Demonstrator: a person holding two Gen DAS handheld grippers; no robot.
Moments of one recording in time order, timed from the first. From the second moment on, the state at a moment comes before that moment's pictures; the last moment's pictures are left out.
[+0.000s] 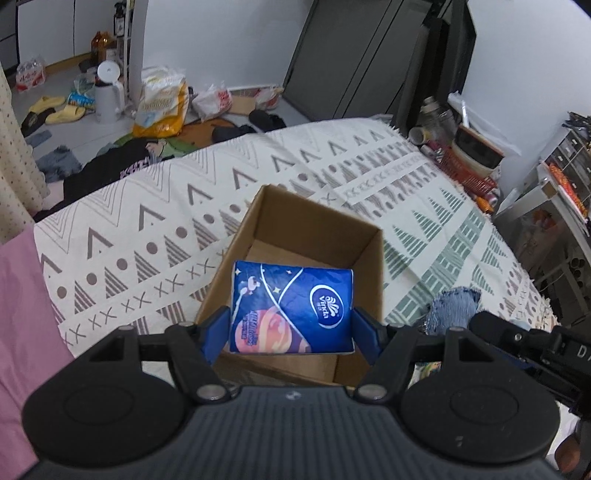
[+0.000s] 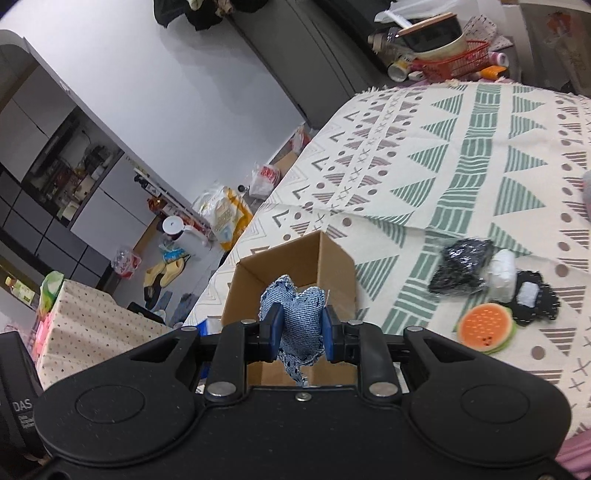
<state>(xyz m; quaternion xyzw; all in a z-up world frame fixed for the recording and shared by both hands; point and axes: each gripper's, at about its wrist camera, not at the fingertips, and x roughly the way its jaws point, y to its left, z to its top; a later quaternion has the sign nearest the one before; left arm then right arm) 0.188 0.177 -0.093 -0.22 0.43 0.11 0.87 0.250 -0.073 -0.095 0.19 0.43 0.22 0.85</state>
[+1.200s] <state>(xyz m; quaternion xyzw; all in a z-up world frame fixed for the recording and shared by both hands) 0.188 0.199 -0.085 -0.20 0.45 0.11 0.86 0.269 -0.021 -0.131 0.20 0.46 0.21 0.84</state>
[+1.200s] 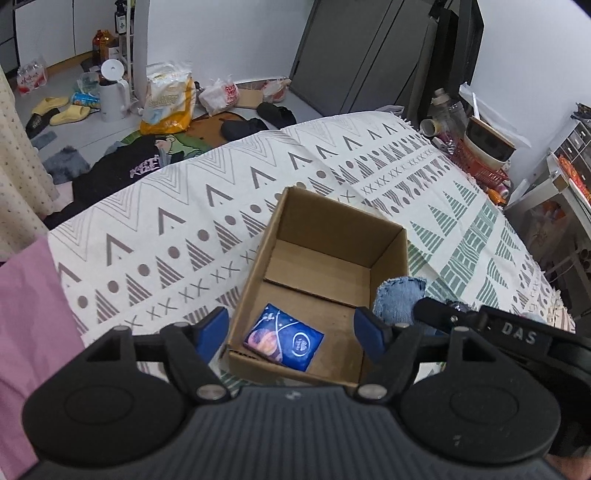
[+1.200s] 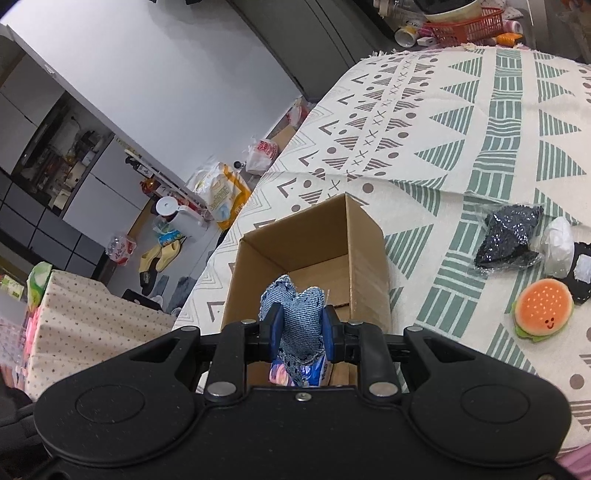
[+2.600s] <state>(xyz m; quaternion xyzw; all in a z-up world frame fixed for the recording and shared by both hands) 0.166 0.105 -0.046 -0.13 0.39 0.09 0.91 0.232 -0.177 -0.076 0.12 0.32 0.21 0.92</state>
